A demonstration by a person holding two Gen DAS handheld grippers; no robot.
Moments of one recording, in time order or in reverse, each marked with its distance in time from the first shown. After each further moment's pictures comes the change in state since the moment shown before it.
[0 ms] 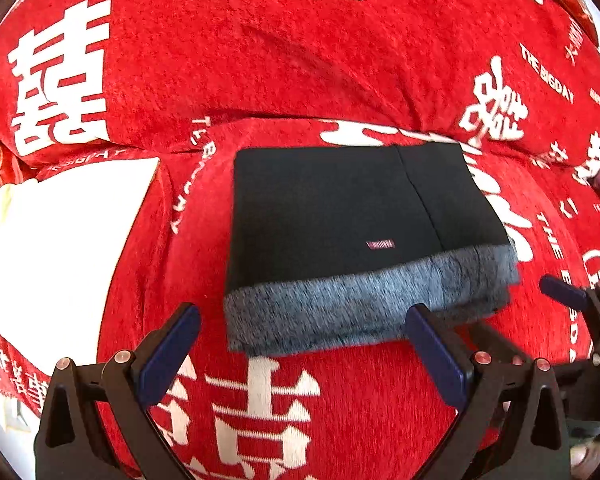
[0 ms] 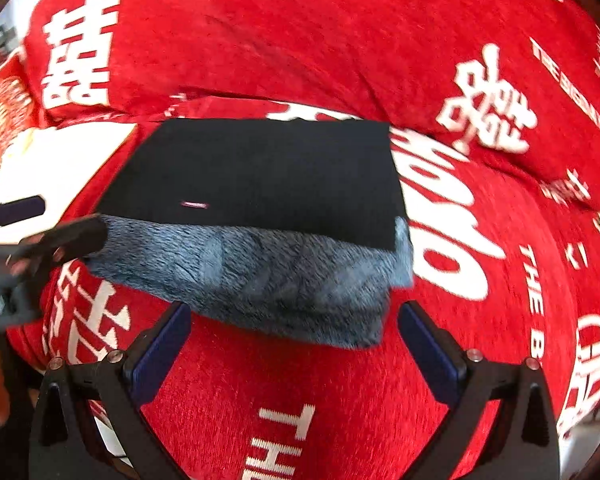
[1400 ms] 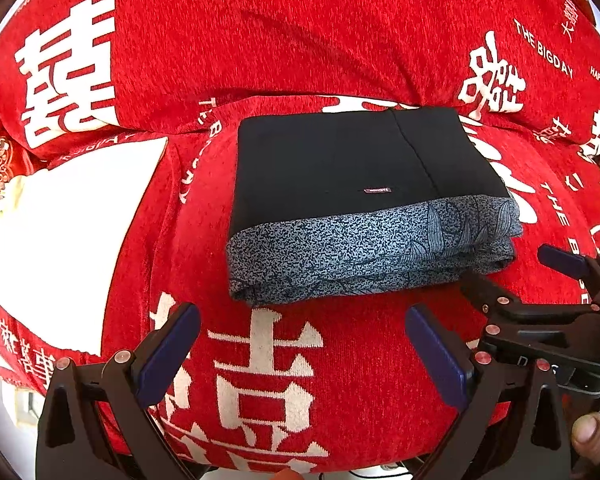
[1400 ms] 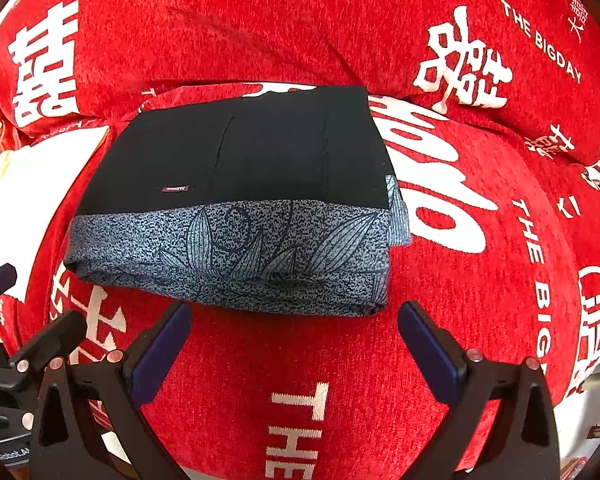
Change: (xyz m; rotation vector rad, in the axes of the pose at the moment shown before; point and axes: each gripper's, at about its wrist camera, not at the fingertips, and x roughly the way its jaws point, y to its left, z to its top) left arm -0.006 -0.008 -0.029 0.024 0.029 0.045; right arm 0.008 0.003 -0.007 0.078 0.062 -0.036
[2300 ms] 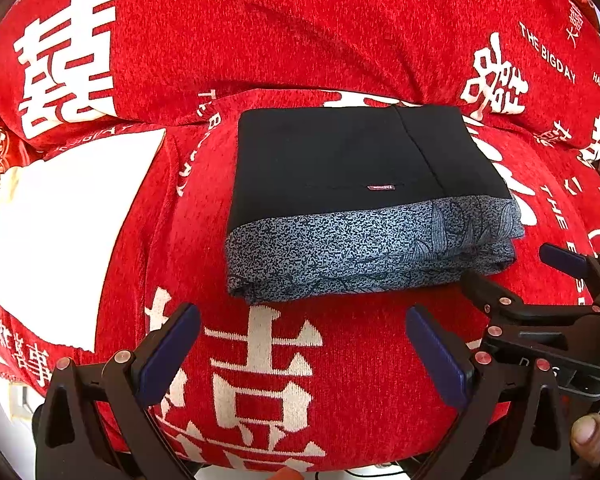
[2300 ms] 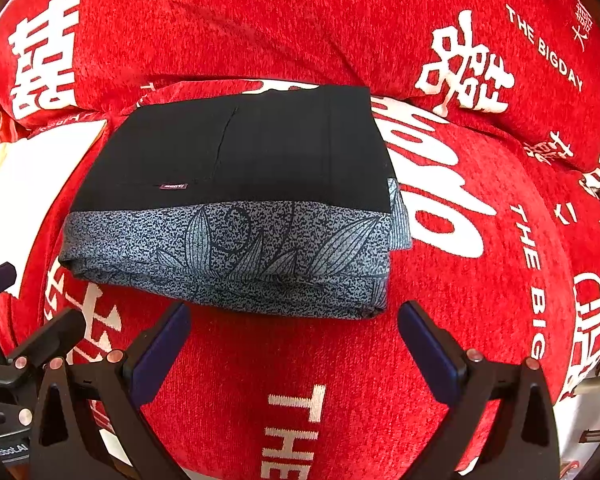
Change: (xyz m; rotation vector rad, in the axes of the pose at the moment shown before) left arm 0.004 0.006 0.001 -0.016 0.015 -0.021; right arm 0.000 0.005 0.003 -0.021 0.004 -0.023
